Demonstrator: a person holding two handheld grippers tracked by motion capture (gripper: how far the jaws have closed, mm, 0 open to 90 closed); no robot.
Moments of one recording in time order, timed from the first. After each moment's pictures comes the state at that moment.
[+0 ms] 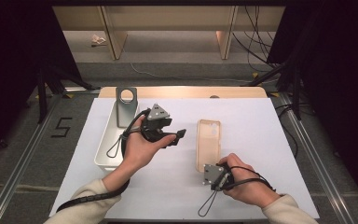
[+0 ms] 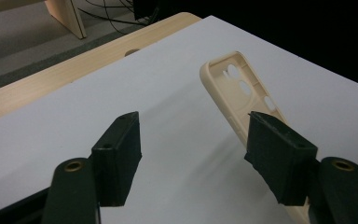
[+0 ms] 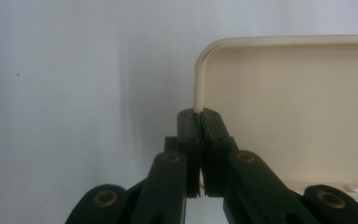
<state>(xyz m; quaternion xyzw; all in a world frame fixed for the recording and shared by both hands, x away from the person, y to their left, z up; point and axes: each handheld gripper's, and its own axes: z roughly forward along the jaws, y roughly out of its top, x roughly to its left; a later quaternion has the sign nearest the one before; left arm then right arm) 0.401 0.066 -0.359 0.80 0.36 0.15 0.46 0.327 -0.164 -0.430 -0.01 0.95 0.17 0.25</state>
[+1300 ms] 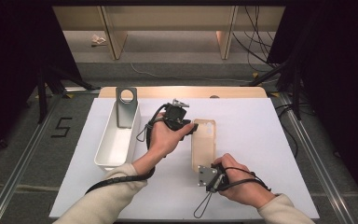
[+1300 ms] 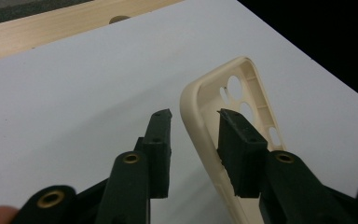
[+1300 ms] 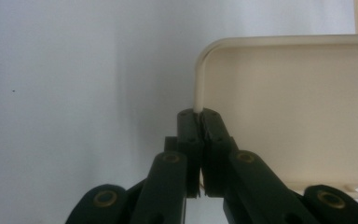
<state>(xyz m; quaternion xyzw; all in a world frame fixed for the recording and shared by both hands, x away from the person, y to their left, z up) 0.441 0.016 -0.374 0.79 0.43 0.09 0.42 0.325 -0.151 -0.429 -0.03 0.95 0.16 0.26</state>
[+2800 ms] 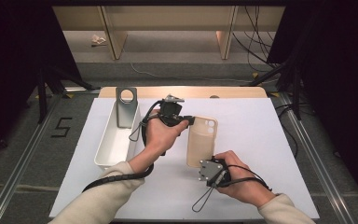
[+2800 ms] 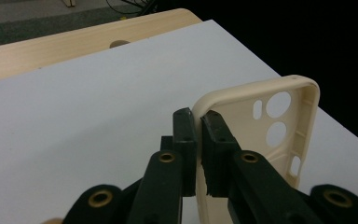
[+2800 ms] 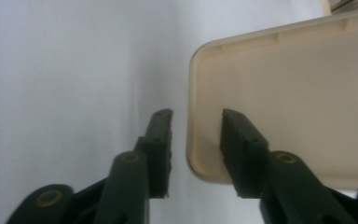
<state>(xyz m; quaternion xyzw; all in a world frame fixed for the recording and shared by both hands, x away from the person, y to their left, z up) 0.434 0.031 -0.352 0.77 0.43 0.09 0.46 0.333 -0.156 -0.428 0.01 0.94 0.22 0.26</state>
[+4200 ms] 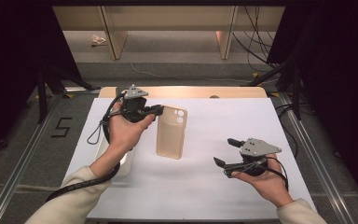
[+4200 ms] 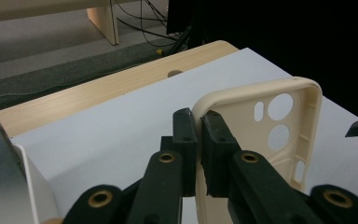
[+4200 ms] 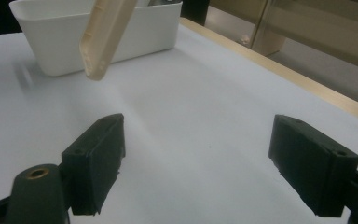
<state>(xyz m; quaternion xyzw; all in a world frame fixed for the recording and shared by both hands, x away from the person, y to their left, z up) 0.417 0.114 -0.318 0.75 0.42 0.18 0.48 0.345 -0.237 -0.415 0.26 0.81 0.48 0.22</state>
